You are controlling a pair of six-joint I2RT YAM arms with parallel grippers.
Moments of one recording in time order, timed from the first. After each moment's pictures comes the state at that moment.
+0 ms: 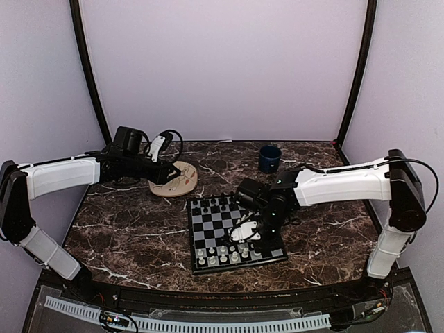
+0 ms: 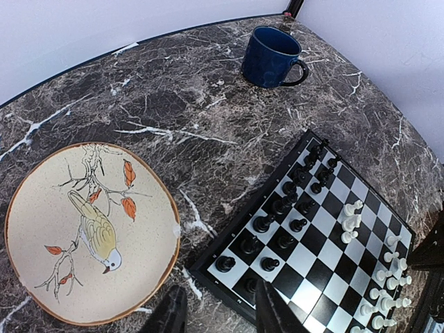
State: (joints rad) left arm -0.46 1.47 1.01 -0.18 0.32 -0.05; right arm 1.07 1.76 1.25 -0.93 -0.10 -0.65
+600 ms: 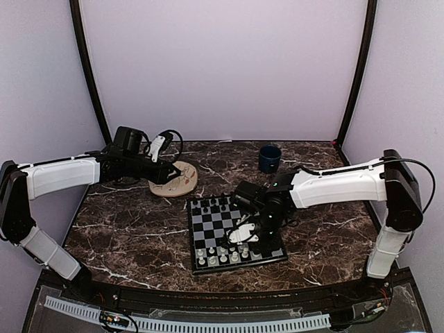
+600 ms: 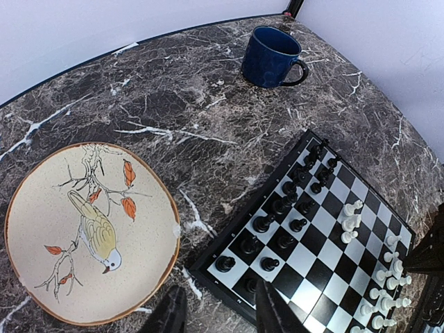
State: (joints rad) left arm -0.46 1.47 1.01 -0.18 0.32 -0.05; right arm 1.09 1.79 1.26 -0.92 -0.09 -0.64
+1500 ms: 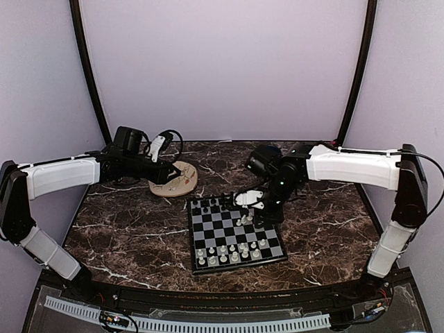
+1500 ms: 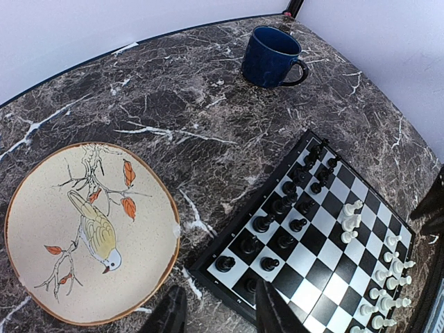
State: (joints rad) left arm -0.46 1.47 1.01 -0.18 0.32 -0.05; right arm 0.92 1.74 1.38 -0.97 -0.15 -0.62
